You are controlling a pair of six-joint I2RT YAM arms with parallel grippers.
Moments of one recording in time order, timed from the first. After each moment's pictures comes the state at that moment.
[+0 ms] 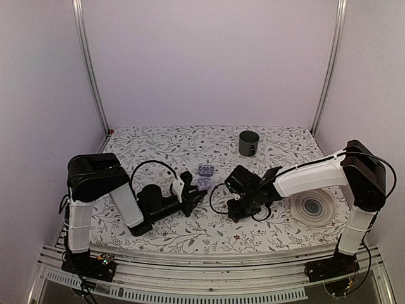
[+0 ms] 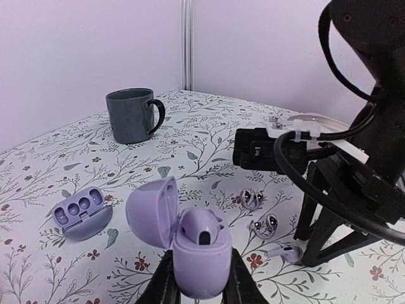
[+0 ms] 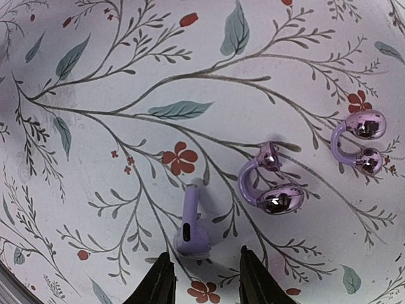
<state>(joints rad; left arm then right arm) -0.89 2.13 0.58 1.53 0.07 -0.01 0.97 1.83 1.07 -0.42 0.07 0.58</state>
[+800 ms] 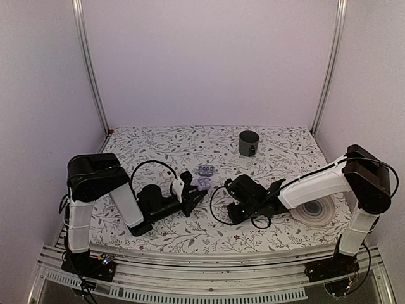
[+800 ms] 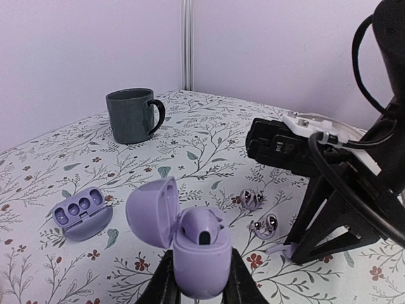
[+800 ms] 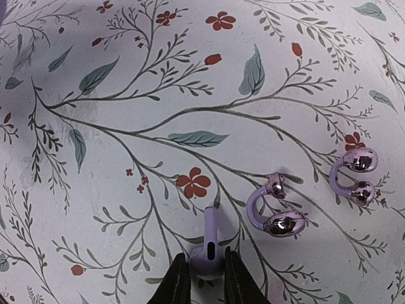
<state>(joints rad) -0.89 2.13 0.58 1.53 0.07 -0.01 1.02 1.79 0.91 -0.12 0.20 0.50</state>
